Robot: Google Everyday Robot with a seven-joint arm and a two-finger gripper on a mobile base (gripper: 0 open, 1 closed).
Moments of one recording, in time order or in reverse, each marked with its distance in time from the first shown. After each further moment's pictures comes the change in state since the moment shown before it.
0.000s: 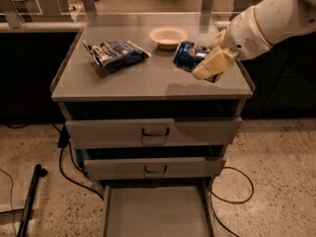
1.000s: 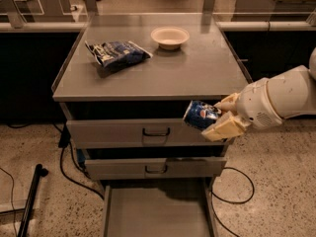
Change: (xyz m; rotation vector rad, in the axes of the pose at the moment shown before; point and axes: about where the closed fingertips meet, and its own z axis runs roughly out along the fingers) arm 0.098 0.104 0.022 -0.028 0.040 0.077
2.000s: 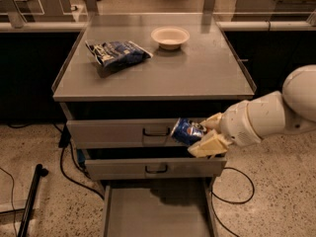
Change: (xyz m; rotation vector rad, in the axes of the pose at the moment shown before) arm 0.016 0.026 0.051 -0.075 -0.038 0.054
